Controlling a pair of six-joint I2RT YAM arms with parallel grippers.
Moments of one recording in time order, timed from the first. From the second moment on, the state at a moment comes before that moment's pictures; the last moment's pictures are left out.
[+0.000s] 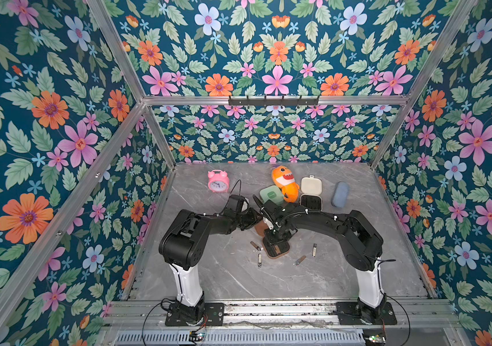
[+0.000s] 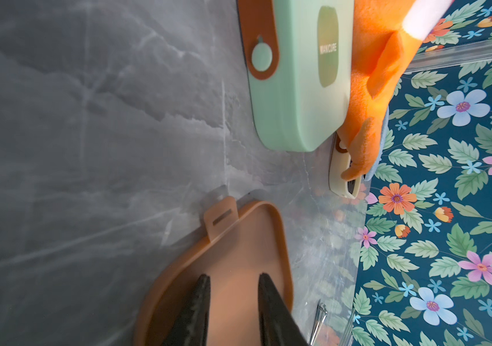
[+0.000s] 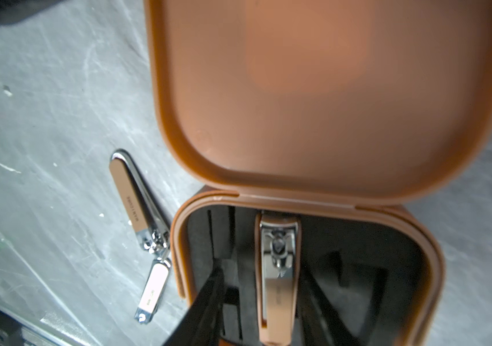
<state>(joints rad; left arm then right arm) -0.43 1.87 0.86 0.21 0.47 -0.87 0.82 2.02 1.47 -0.84 -0.14 0.45</state>
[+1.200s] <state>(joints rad) -0.43 1.79 0.98 -0.01 0.43 -0.83 0.83 1.98 1.43 -0.84 -0.15 0.47</state>
